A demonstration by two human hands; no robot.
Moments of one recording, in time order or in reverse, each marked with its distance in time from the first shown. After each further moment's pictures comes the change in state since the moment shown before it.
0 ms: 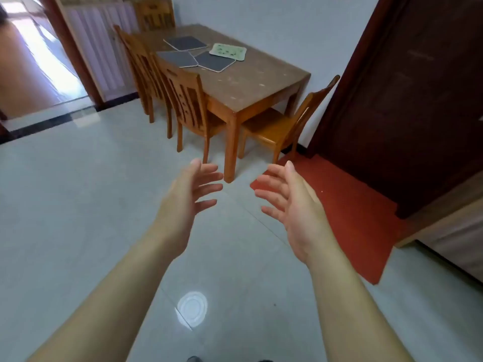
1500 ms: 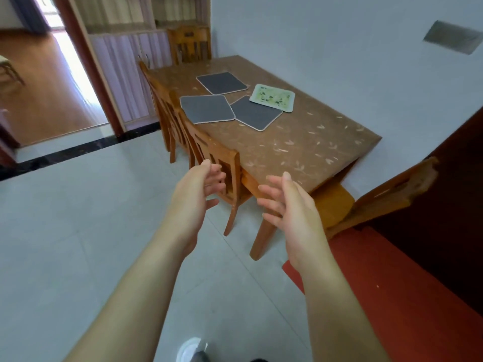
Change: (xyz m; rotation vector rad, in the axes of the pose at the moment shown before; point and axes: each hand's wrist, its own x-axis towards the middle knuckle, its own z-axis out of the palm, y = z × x) left_hand 0.607 0.120 -0.067 0.007 0.211 -0.006; right_hand 0.588 -0.084 0.243 -0.068 -0.052 0.017
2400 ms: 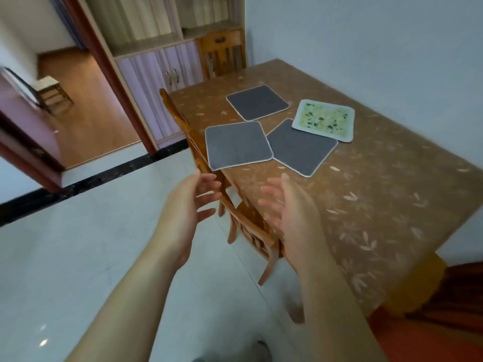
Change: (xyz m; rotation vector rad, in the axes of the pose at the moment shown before) left_hand 0.358 0.069 0.022 0.129 0.170 -0.049; right_hand 0.392 -0.036 0.131 0.064 -0.103 0.177
